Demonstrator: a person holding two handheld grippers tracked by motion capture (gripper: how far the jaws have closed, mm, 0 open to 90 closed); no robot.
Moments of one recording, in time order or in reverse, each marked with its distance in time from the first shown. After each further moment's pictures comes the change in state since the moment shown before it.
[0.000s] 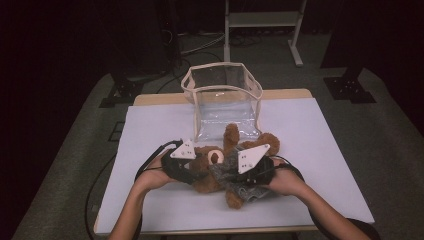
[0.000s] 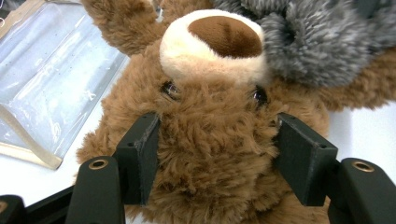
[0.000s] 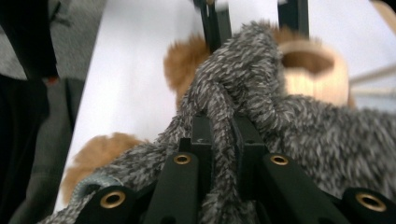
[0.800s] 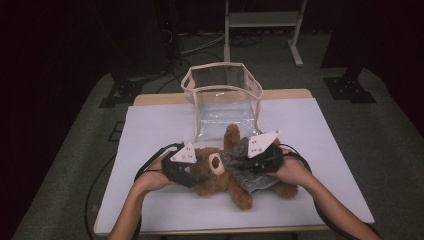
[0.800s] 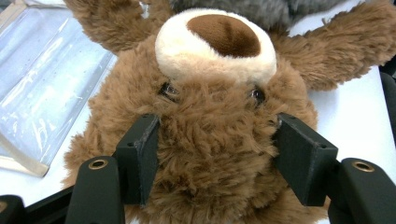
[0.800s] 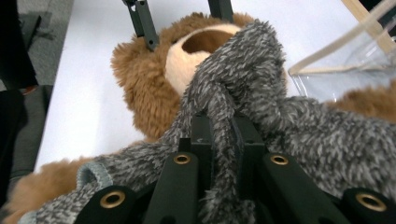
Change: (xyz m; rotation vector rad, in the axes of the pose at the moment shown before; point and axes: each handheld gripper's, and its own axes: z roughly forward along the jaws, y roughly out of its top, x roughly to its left) left arm -0.007 0.001 0.001 0.002 -0.034 0.039; right arm -0.029 -0.011 -0.021 -0.024 -0.041 0.085
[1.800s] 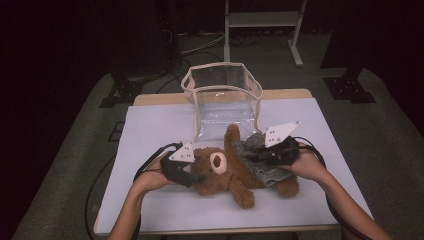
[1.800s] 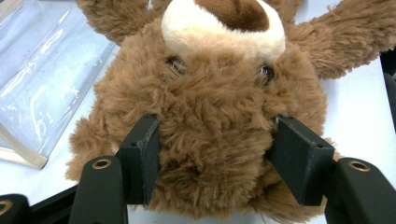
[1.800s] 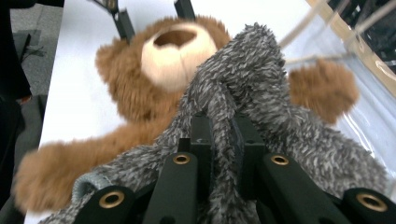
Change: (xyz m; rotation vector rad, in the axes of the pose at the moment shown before) left arm 0.004 -0.006 0.000 0.004 -0.004 -0.023; right arm -0.017 -0.006 -0.029 -0.034 -0.038 0.054
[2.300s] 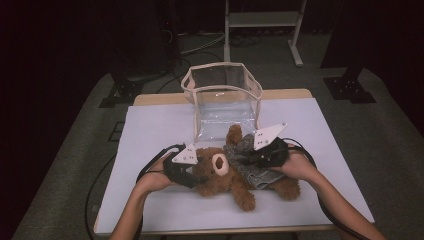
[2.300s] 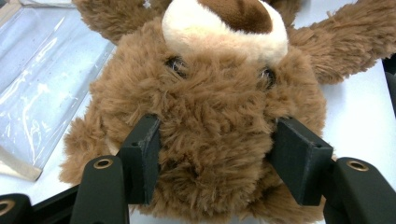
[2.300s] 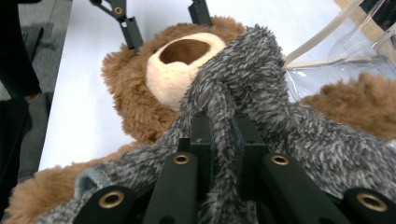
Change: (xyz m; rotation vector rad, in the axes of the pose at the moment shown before) left arm -0.003 0.003 0.007 -0.006 0.000 0.032; right arm 0.006 0.005 0.018 0.038 0.044 -0.017
